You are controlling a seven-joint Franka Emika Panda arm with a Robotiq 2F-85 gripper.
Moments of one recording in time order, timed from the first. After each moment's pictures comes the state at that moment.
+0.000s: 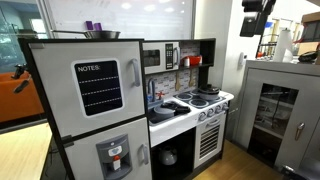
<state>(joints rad) 0.09 -0.98 0.02 -2.69 -0.03 1.85 -0.16</state>
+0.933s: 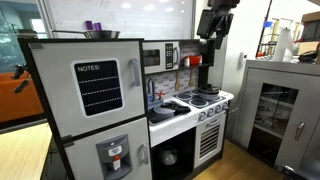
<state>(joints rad) 0.04 -0.57 -0.08 -2.57 -0.07 2.23 -0.22</state>
